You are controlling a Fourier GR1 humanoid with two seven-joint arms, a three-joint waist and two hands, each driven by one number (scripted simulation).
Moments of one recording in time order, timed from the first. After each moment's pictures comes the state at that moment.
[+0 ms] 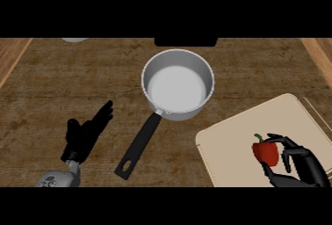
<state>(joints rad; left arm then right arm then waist) -0.08 0.18 -0.13 -1.37 0.07 -0.09 0.15 0.09 -0.31 -0.08 -1.20 0.04 0.18 -0.61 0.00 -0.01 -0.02</state>
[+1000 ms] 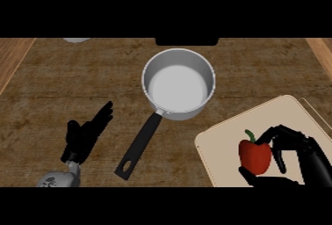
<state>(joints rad) -0.07 0.17 -0.10 -1.37 0.04 -0.12 0.13 0.16 -0.26 0.10 -1.97 0.42 -0.02 -0.08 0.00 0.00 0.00</state>
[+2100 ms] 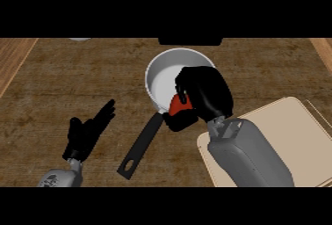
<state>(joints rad) -0.09 0.15 -0.09 -1.38 0.02 -0.14 0.16 -0.63 -0.06 0.39 -1.55 0.88 0.21 0.58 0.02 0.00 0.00</state>
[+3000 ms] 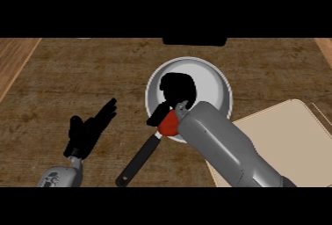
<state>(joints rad) -0.11 0.14 -0.08 -1.36 0.02 -0.17 0.15 -0.87 0.00 0.52 -1.01 0.66 0.20 0.80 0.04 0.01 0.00</state>
